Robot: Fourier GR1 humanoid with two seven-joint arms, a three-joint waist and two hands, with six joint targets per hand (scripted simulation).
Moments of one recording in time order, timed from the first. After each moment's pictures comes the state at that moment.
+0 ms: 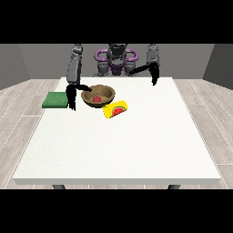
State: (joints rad) left arm -0.64 0.04 0.00 -1.21 -0.30 0.16 -0.18; right arm -0.57 -0.24 -0.31 -0.58 -0.23 0.19 -0.49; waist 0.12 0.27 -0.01
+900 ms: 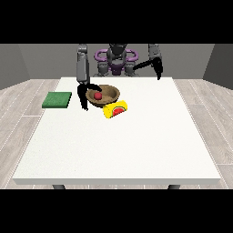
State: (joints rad) left arm -0.56 0.05 0.00 -1.24 -0.28 0.11 -0.16; right arm -0.62 -0.12 -0.30 -0.52 -0.26 0.09 -0.42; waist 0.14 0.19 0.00
